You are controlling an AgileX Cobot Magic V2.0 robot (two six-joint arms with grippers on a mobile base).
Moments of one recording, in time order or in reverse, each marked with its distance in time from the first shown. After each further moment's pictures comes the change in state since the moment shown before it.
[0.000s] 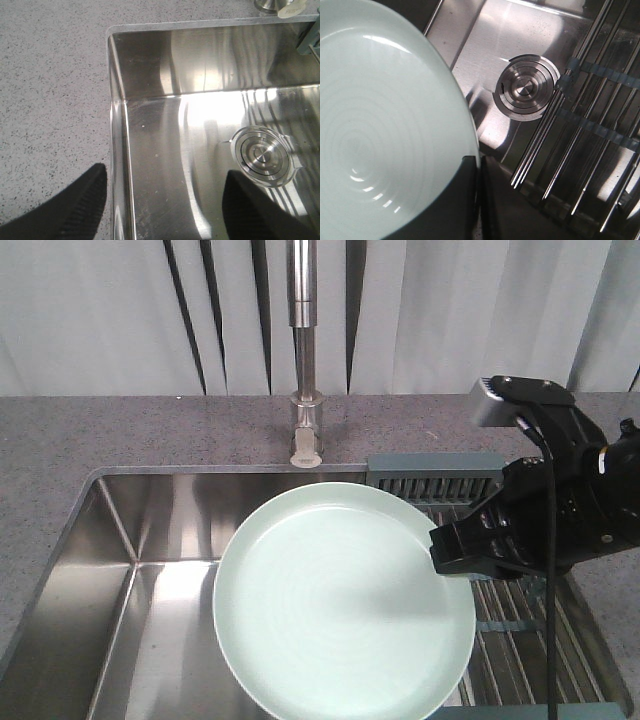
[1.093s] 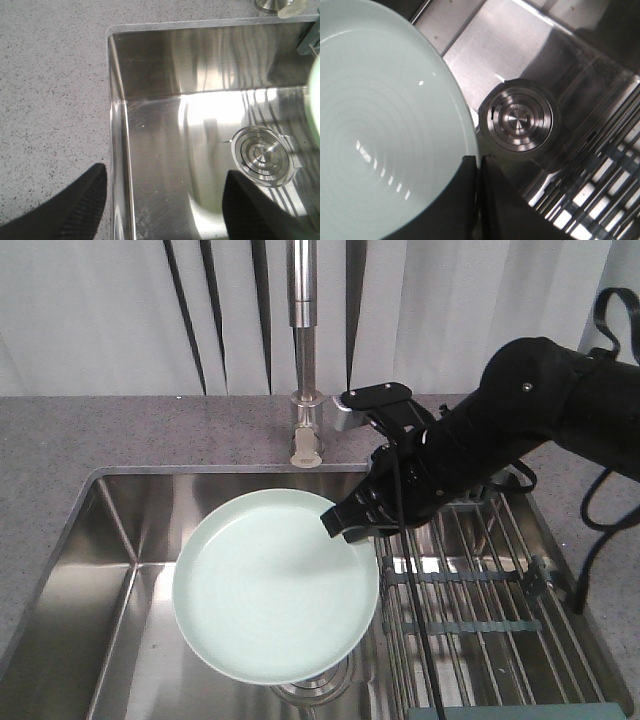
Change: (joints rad) left arm 0.000 0.000 0.000 0.000 0.000 -0.001; right arm 0.101 0.440 -0.257 -0.020 -0.105 -0.184
